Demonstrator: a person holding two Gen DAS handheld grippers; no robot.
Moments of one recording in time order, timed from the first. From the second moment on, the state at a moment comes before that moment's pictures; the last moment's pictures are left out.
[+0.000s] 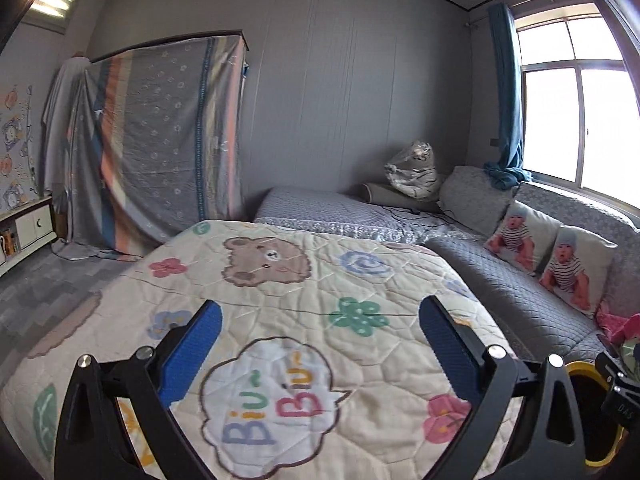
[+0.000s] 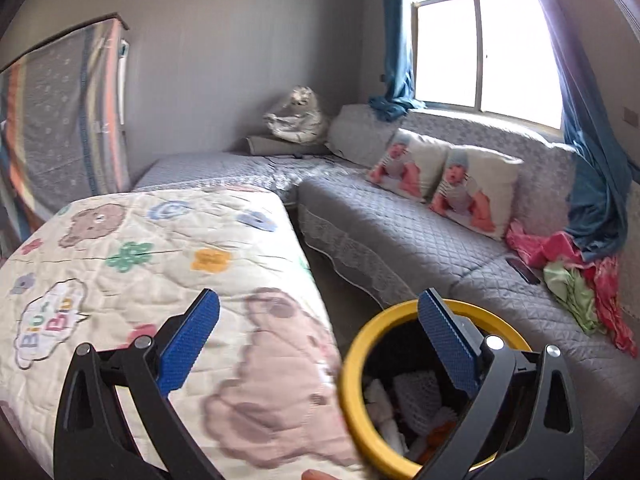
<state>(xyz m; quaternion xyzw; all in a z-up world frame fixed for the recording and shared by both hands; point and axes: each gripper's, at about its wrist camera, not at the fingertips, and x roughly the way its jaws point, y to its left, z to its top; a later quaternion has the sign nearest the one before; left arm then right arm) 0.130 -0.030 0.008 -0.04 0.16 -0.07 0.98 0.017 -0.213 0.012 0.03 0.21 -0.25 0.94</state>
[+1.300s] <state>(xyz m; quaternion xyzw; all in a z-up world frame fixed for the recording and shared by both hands) 0.046 -0.003 0.001 -0.02 0.14 -0.02 0.99 0.005 -0.111 0.010 -0.01 0.17 -0.20 0.96</state>
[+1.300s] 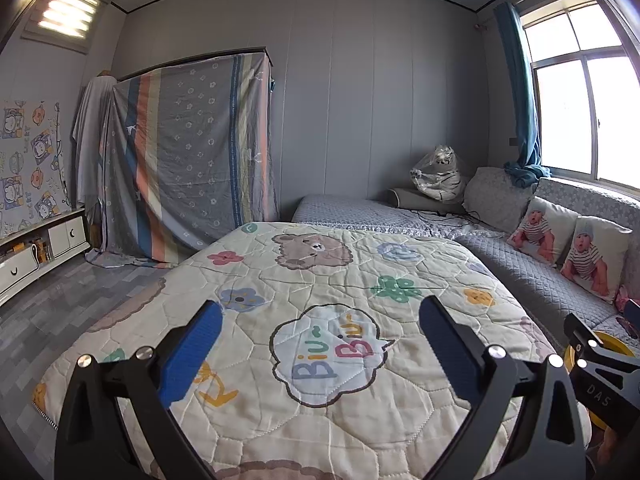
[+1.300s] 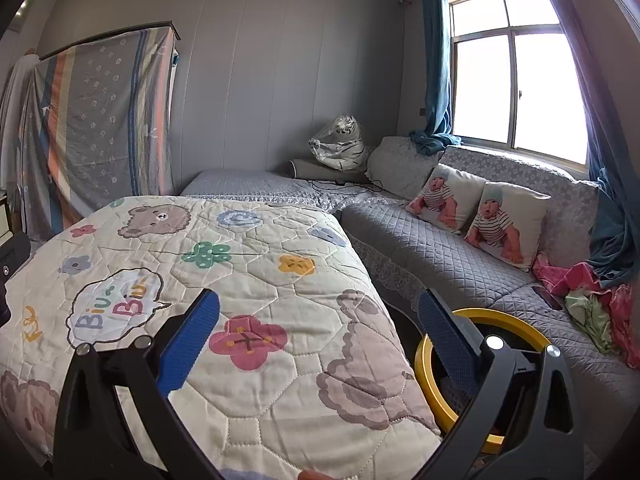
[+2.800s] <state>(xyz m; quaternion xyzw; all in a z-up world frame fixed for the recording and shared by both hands) 0.056 -0.003 -0.009 -0.02 0.15 -0.03 0.99 0.008 -0.113 0.000 0.00 0.19 -0.20 0.96</state>
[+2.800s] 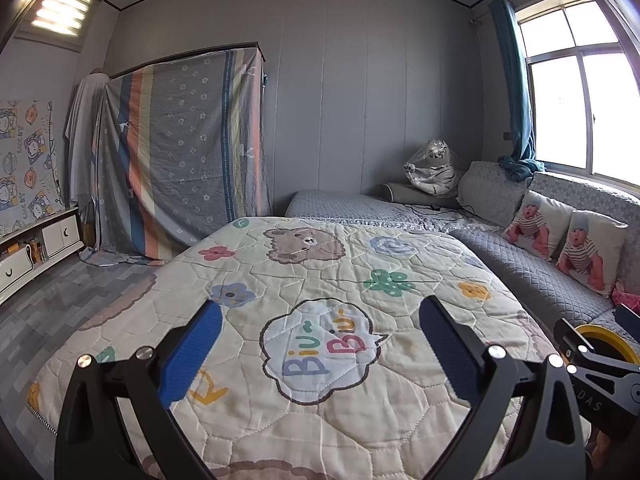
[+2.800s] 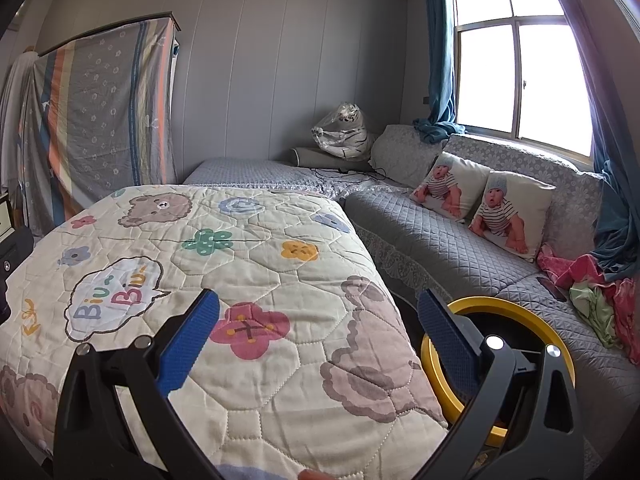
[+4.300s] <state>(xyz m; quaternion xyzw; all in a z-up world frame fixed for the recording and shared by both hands) 0.065 -0.005 -0.010 -0.01 0.16 -0.04 0.99 0.009 -0.119 -0.009 0.00 0.20 -0.19 0.96</state>
